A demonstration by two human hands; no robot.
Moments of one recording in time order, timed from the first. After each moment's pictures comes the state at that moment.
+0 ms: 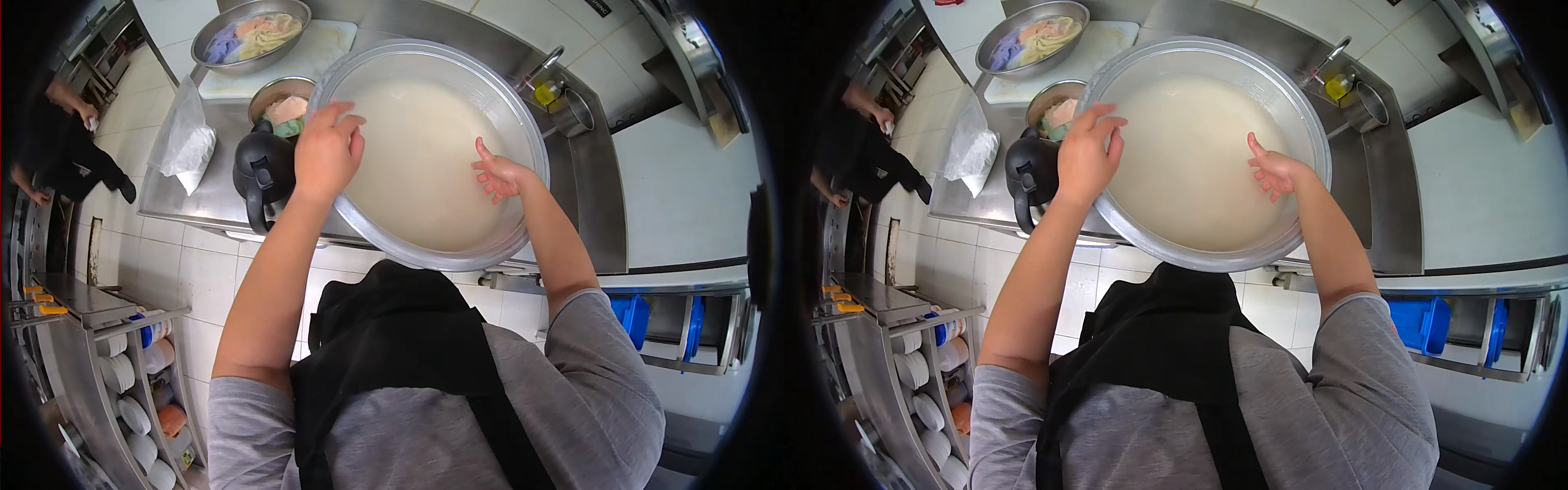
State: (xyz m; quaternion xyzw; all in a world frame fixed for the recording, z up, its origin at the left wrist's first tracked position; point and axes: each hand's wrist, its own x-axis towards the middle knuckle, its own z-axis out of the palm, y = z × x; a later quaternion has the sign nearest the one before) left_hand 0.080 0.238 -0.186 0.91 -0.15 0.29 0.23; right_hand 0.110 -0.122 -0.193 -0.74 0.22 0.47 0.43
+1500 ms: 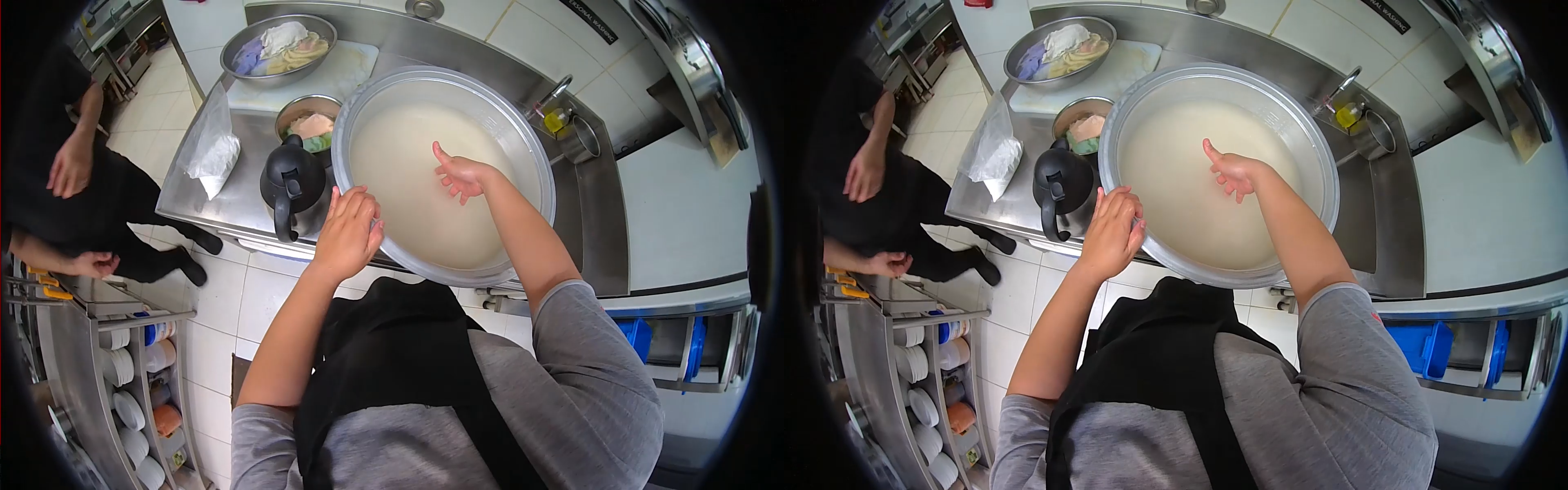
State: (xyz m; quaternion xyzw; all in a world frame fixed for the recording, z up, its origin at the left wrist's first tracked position) left_hand -0.008 0.253 -0.208 0.90 -0.24 0.15 0.34; right_hand 0.150 -0.017 -0.194 -0.76 0.14 0.50 0.40
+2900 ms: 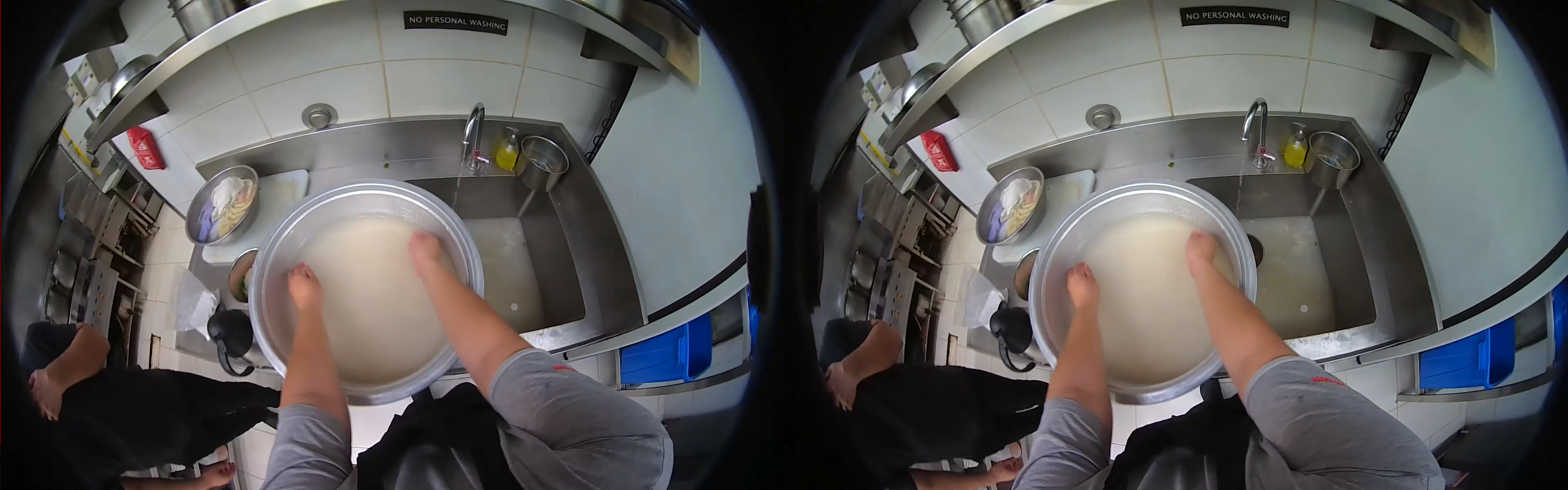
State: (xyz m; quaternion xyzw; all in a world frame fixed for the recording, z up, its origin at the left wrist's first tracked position) left_hand 0.193 0.152 -0.310 0.92 0.14 0.21 0.31; right_hand 0.259 -0.140 -0.382 -0.66 0.30 -0.12 0.68
